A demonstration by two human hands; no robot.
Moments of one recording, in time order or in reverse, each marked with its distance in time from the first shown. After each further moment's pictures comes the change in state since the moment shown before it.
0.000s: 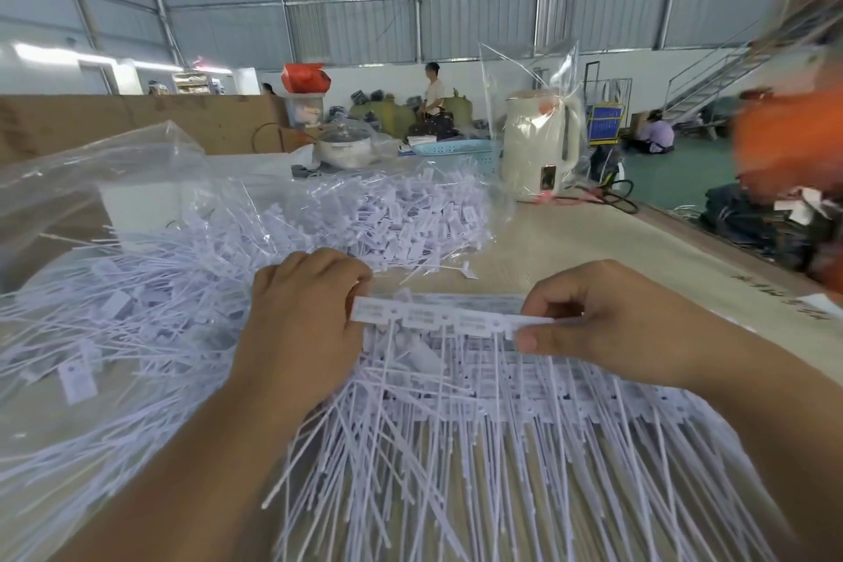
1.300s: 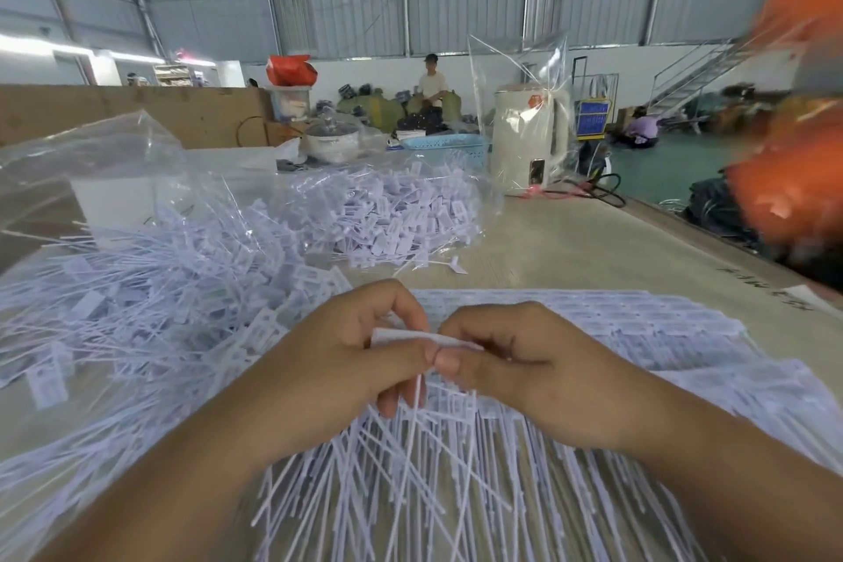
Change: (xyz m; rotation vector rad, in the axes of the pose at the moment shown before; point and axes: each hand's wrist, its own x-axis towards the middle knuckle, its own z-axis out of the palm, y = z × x) left_hand -0.013 0.034 -0.021 -0.994 -0.546 -0.157; right_hand -0.003 -0.024 0.050 0.285 -0.077 -0.197
